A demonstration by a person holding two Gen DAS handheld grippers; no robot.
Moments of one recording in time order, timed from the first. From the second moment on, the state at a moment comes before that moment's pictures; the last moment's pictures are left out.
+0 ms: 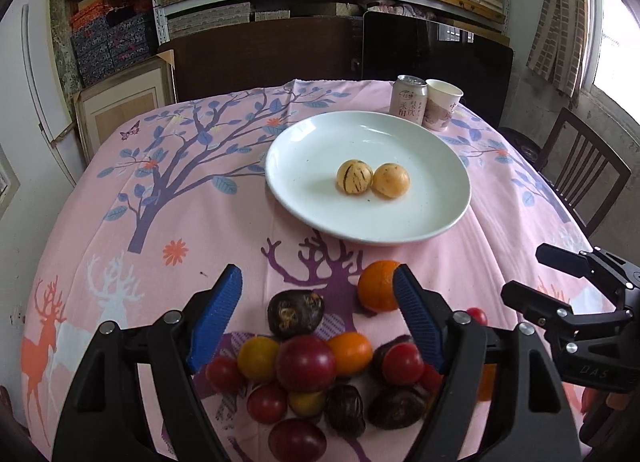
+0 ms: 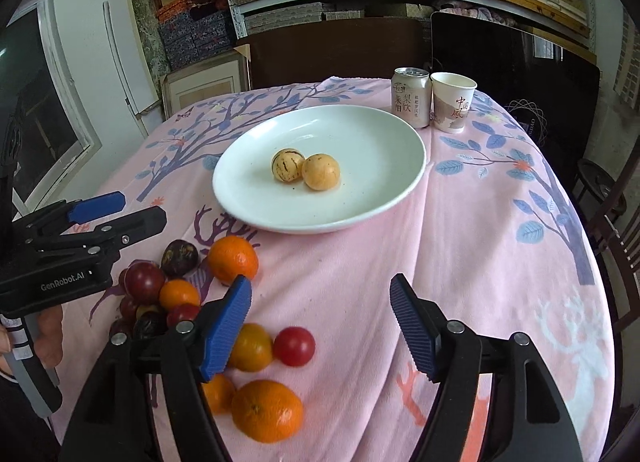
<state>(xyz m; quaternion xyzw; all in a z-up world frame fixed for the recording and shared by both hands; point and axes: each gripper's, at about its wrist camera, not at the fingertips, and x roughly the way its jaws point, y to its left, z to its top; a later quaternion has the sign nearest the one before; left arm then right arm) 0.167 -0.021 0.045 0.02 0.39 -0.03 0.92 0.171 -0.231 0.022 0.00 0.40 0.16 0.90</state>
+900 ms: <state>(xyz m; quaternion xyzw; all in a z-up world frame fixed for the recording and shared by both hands) 0.071 0.047 0.009 0.00 0.41 -0.03 0.91 0.107 -0.201 -0.035 -0.10 0.45 0.18 0.87</state>
